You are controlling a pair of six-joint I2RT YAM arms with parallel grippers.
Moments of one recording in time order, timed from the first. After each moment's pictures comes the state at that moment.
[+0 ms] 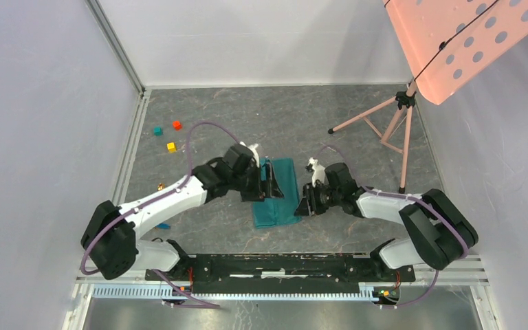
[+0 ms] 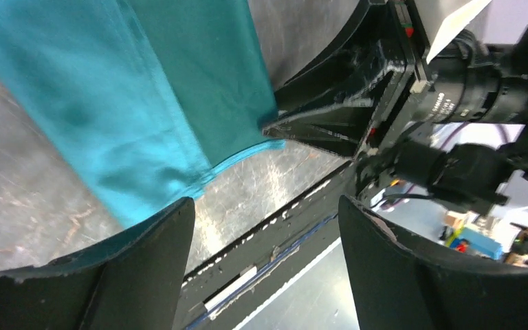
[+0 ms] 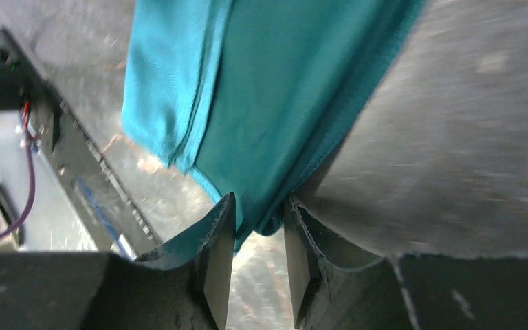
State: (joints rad) left arm -0.71 1.31 0.89 -0.38 0.31 -0.77; right arm 0.50 1.42 0.46 0.12 -0.57 0.37
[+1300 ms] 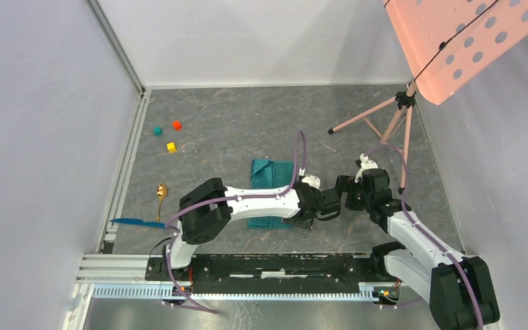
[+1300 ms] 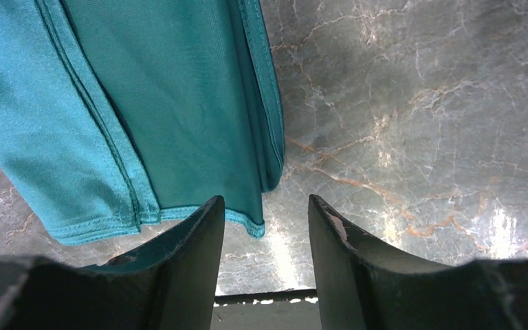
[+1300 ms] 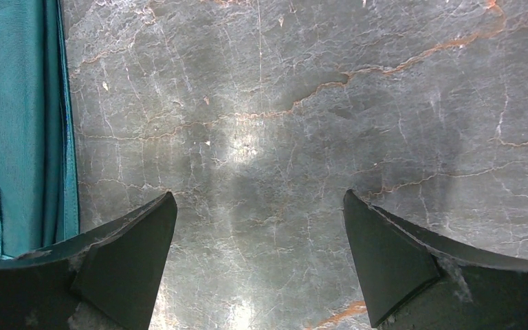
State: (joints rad) left arm -1.28 2.02 1.52 -0.94 -0.39 -0.99; right arm 0.24 0.95 0.32 -0.18 -0.10 0.36
